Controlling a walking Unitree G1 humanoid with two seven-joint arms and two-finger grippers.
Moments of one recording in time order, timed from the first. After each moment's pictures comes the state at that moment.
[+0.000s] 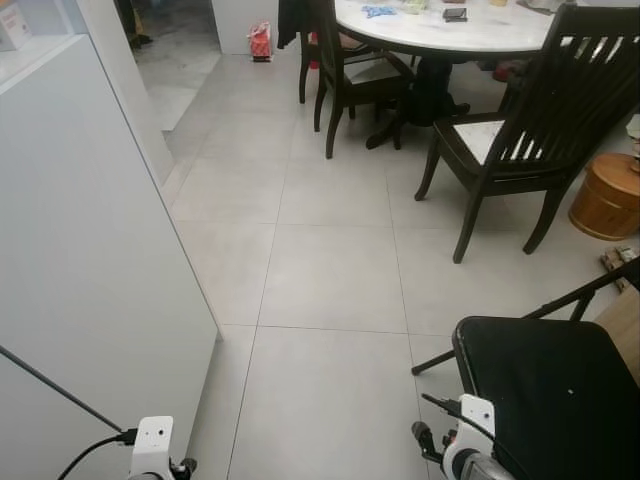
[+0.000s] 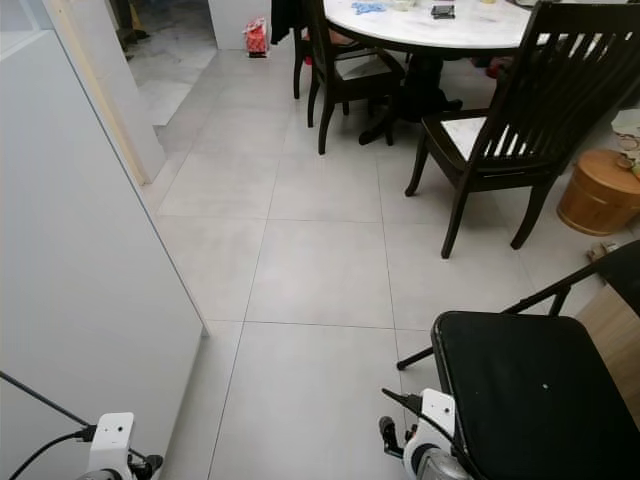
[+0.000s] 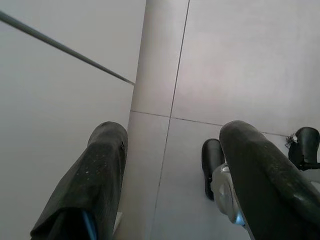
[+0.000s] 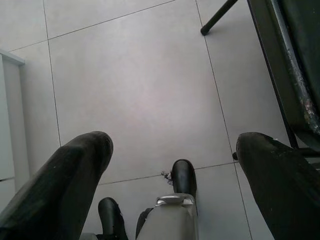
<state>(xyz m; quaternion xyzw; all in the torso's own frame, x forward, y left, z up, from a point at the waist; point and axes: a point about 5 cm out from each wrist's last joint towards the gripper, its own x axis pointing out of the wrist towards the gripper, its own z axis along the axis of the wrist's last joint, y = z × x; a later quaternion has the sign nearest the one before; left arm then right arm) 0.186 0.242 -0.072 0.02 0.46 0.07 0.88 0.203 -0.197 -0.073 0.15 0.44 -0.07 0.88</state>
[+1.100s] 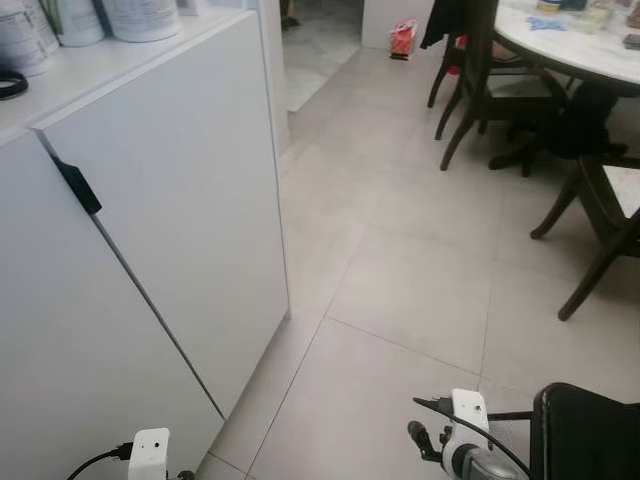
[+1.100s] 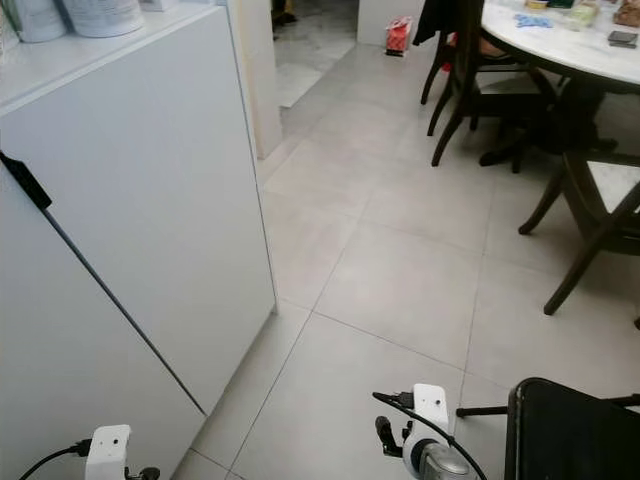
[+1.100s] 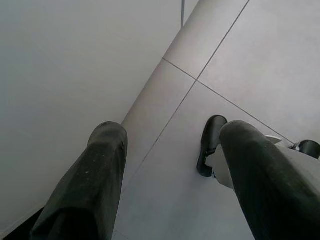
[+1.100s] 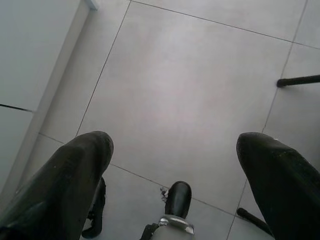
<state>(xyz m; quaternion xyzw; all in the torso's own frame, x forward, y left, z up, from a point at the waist) 0.175 0.242 -0.077 0.01 0.47 0.09 0.88 0.209 -0.198 -0.069 0.09 0.44 -0.01 0.89</state>
